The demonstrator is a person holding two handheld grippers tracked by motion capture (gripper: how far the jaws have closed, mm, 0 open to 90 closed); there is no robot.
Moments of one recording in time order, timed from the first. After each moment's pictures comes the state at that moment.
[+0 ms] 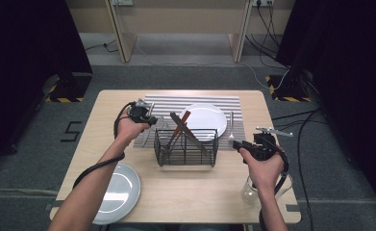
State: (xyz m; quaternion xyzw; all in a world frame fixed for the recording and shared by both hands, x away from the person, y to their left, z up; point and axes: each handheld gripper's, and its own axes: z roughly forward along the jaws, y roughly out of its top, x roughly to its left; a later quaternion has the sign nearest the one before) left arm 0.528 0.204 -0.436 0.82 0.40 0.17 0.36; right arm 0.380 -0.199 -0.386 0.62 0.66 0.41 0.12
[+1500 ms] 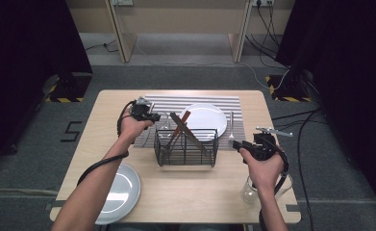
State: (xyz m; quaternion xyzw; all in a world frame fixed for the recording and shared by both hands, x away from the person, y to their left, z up) left arm 0.538 0.198 -0.440 0.79 0.42 0.17 0.40; right arm 0.381 -0.200 -0.386 0.62 0.66 0.41 0.12
